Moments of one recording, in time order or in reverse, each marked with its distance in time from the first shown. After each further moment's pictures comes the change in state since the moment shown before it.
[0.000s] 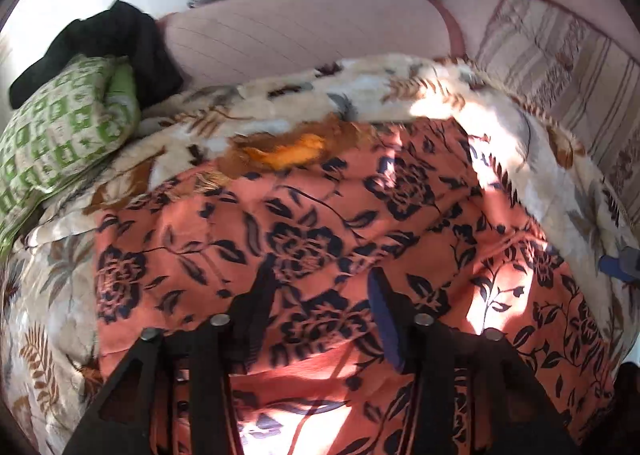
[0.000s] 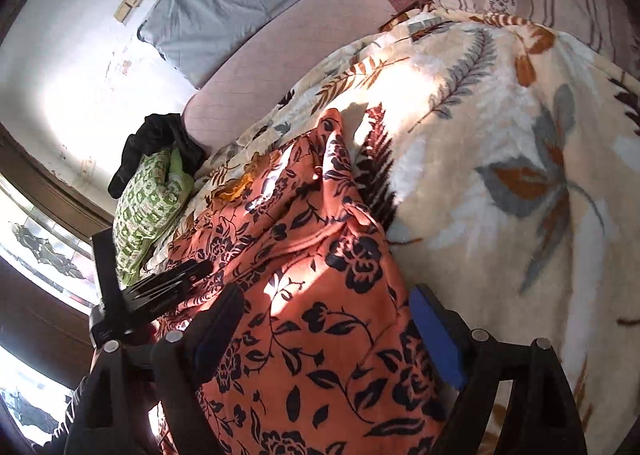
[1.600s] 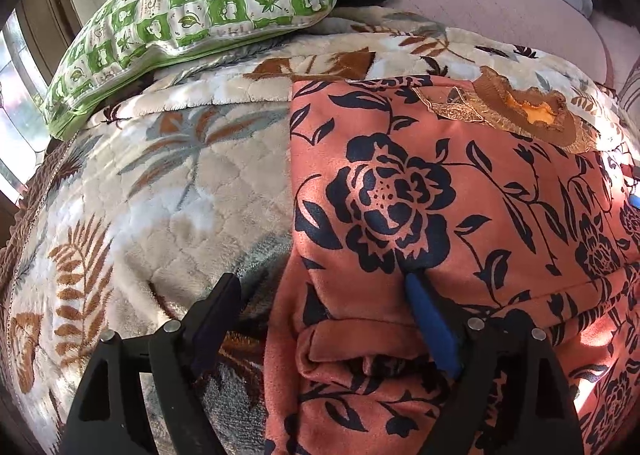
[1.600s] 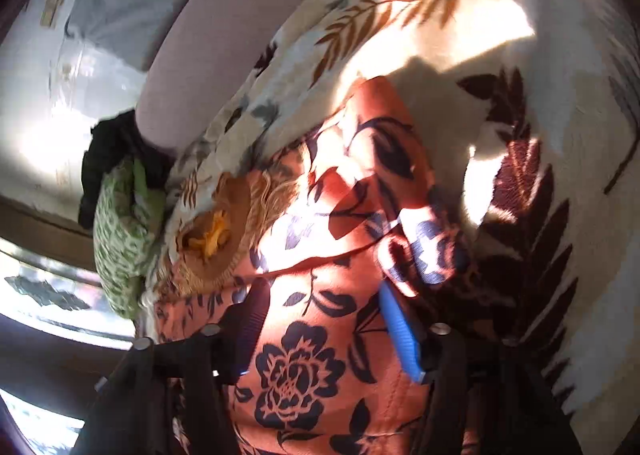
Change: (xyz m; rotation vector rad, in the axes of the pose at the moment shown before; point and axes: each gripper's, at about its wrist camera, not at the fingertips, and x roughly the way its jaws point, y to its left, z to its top) left arm 0.058 0.151 -0.049 -0.263 0.170 0.265; right arm 0.195 -0.002 0.112 0.209 0.167 0.065
